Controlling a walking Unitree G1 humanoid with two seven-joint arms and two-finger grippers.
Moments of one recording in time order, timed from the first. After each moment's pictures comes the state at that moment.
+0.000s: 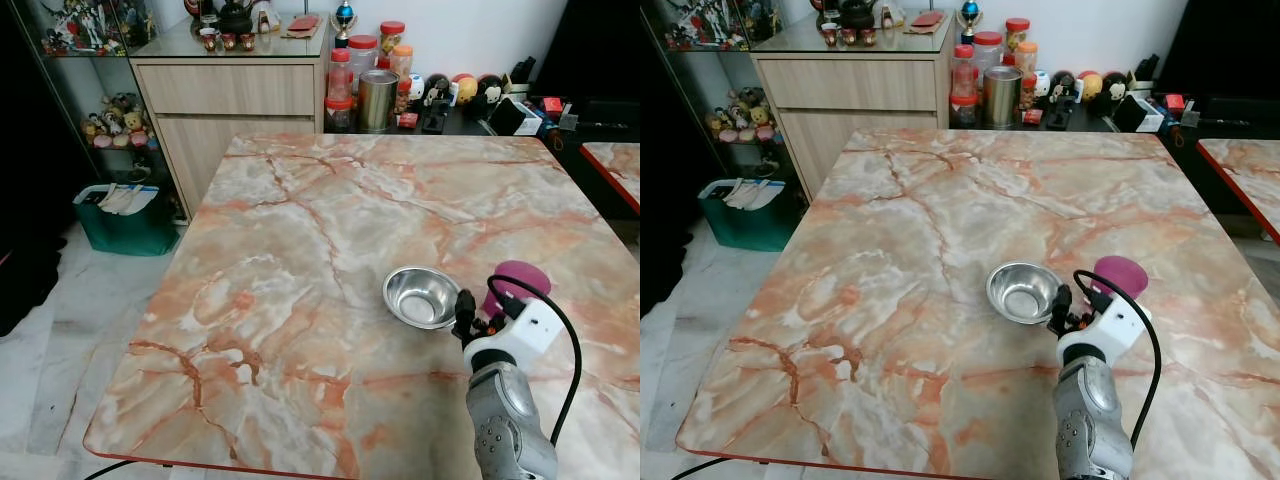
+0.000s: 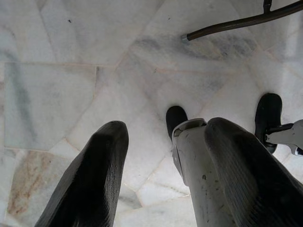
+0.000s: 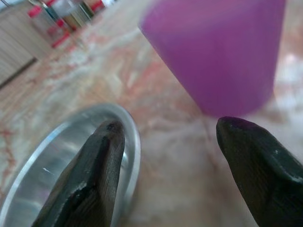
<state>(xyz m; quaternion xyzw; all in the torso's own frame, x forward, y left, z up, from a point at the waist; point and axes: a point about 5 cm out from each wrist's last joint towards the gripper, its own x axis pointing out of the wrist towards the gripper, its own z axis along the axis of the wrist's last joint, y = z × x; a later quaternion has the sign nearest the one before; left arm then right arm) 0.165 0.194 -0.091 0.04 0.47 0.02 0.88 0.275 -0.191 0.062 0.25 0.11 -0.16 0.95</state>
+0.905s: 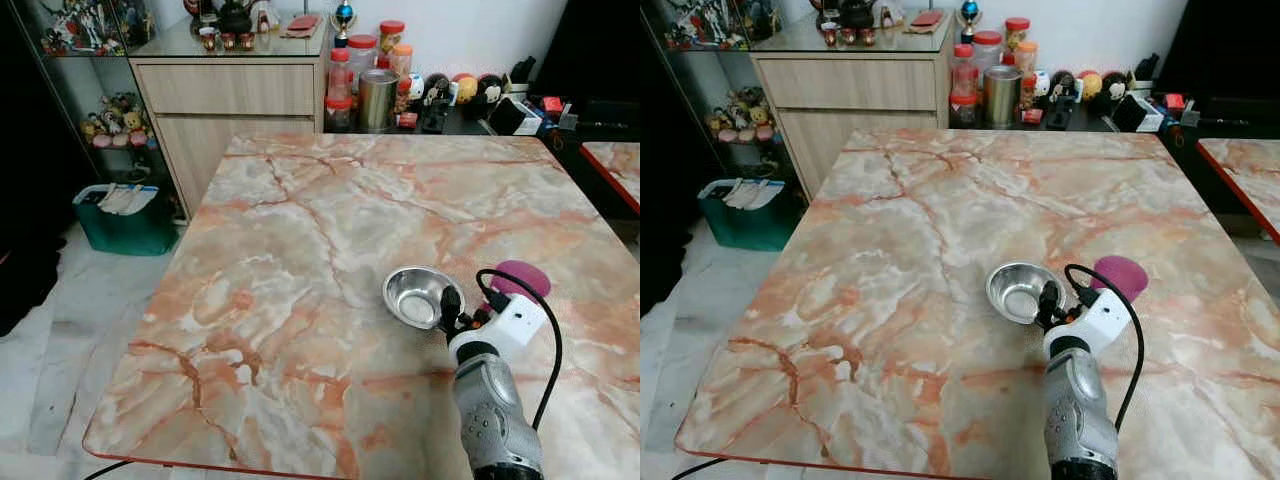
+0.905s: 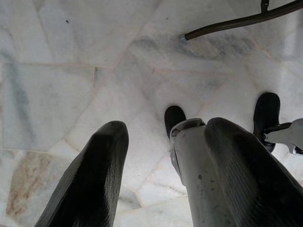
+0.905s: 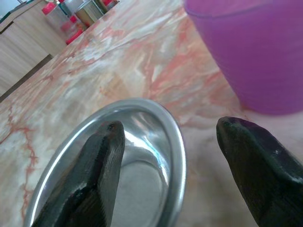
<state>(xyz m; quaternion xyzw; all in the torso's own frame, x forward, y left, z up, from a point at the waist) 0.165 0.191 -0.091 0.04 0.48 0.02 0.88 0.292 -0.178 0.069 0.26 0.10 -0.13 0.95</state>
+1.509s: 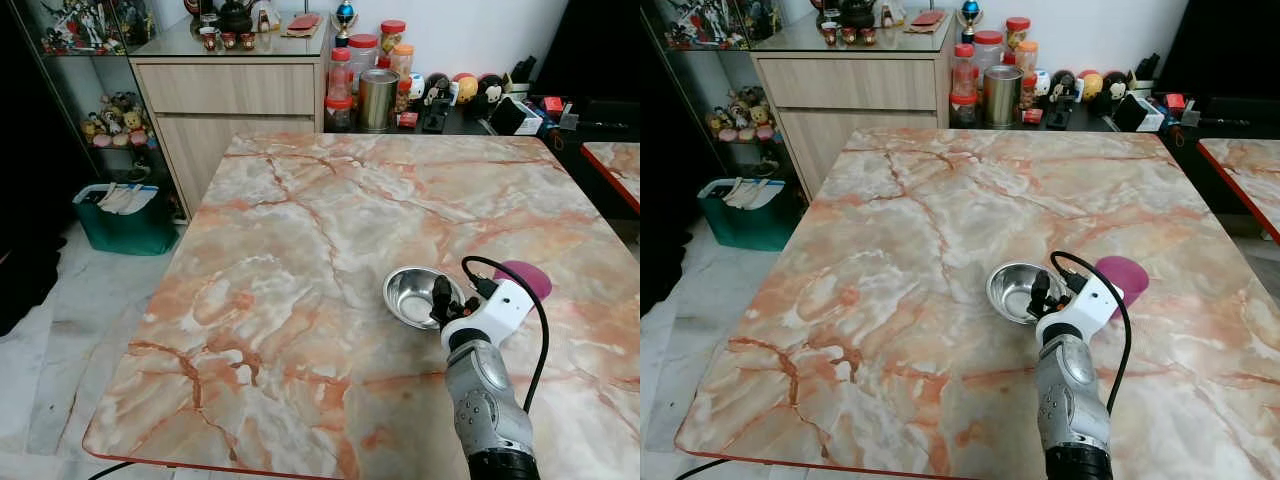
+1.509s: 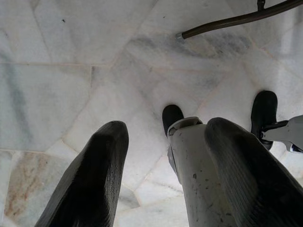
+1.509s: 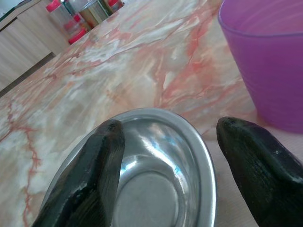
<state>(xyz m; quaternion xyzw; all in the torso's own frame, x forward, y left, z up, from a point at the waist) 0.165 0.189 -0.092 0.04 0.48 0.02 0.88 0.301 -0.172 0.075 0.23 0.10 -0.13 0.96</state>
